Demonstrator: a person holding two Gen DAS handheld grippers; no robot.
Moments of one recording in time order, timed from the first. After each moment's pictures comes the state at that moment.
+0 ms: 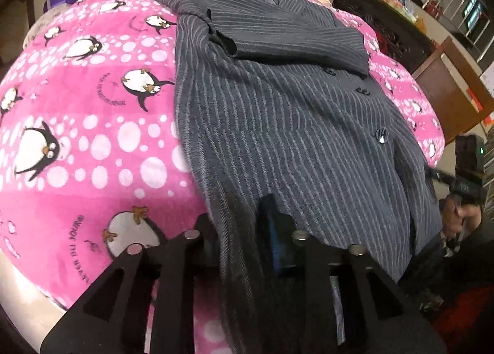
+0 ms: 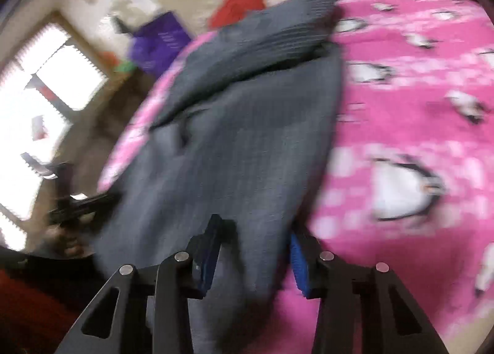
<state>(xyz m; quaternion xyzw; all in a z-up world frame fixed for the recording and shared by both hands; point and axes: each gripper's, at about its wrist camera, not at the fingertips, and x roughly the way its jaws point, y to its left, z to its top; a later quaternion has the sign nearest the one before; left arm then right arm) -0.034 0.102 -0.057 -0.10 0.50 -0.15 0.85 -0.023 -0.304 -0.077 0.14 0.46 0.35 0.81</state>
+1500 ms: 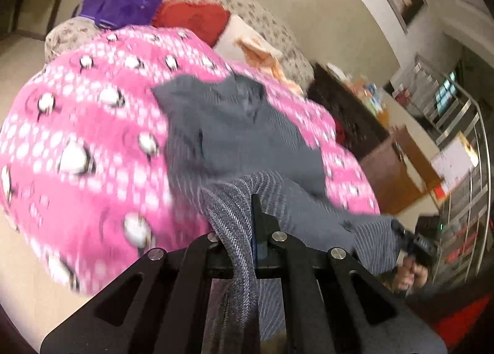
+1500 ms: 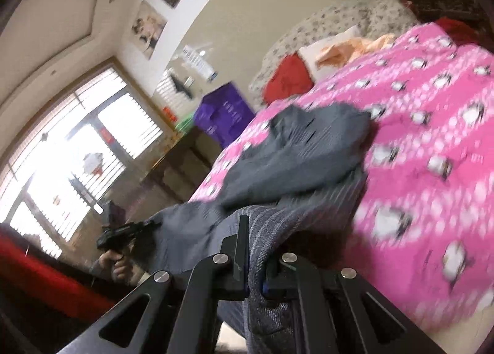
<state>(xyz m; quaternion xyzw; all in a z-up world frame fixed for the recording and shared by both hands) -0.084 0.146 0.038 -0.26 0.35 -0.15 0.89 -0.083 -0.374 0.017 0.24 0.29 0.37 0.85</state>
